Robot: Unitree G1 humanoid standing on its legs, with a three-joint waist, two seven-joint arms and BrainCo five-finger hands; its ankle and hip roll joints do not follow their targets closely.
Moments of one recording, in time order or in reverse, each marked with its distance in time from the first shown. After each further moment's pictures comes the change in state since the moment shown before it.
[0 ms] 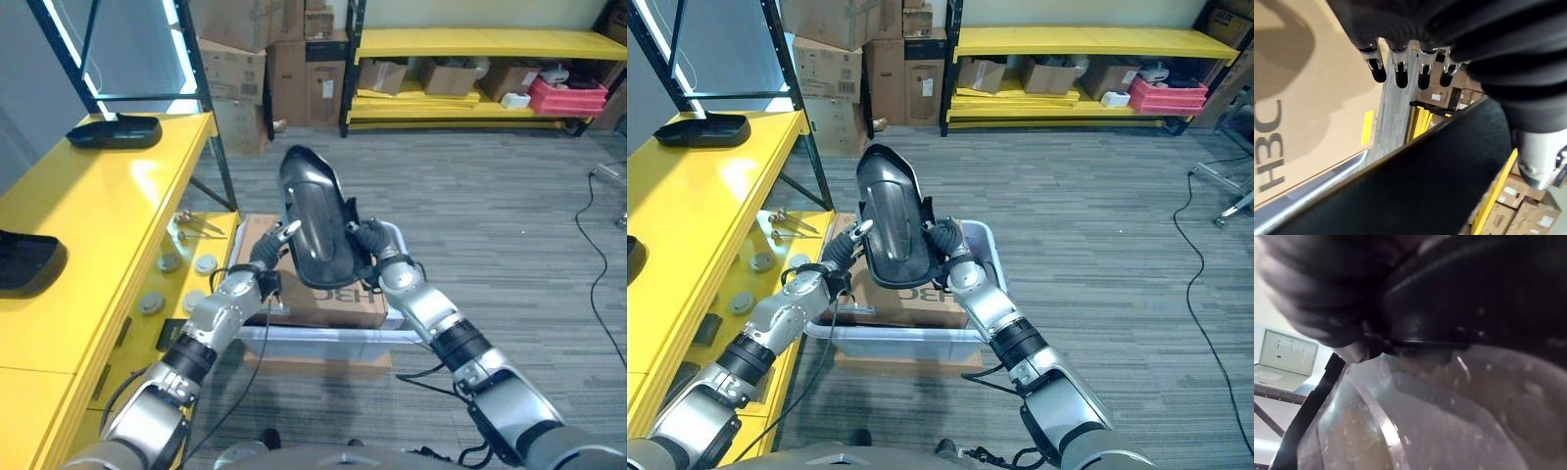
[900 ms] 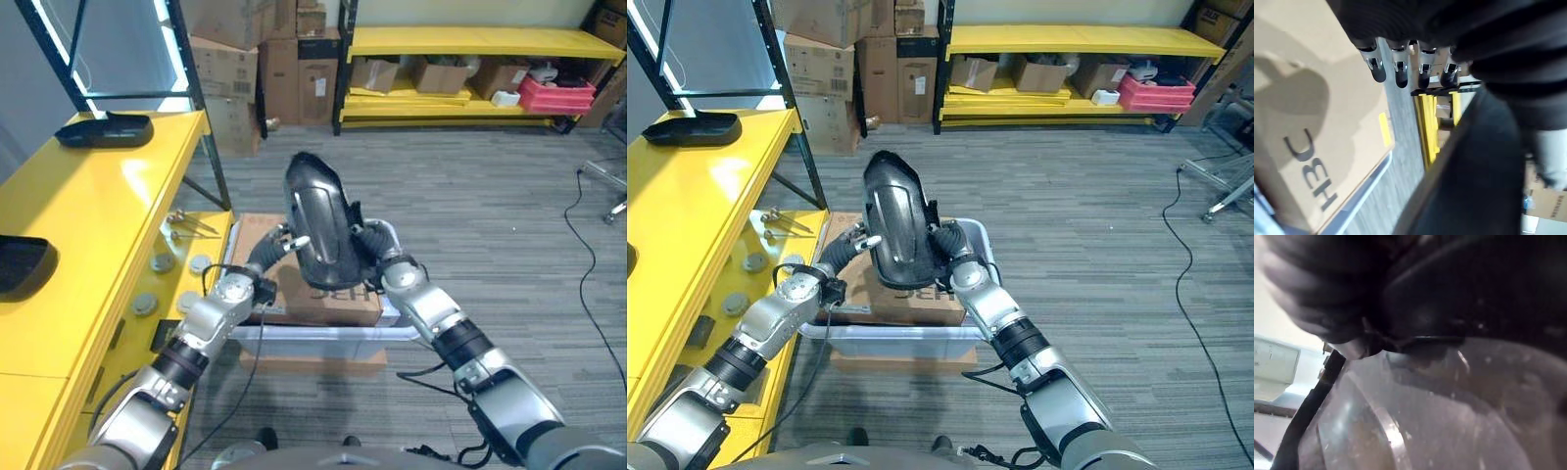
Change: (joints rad) left arm 0.022 0.062 -0.084 -0.071 0.270 0.157 -0.093; right arm 0.001 0.003 -0.022 0.001 0.042 0.062 -0.004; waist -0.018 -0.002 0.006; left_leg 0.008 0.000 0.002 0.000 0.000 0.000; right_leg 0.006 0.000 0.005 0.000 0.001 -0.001
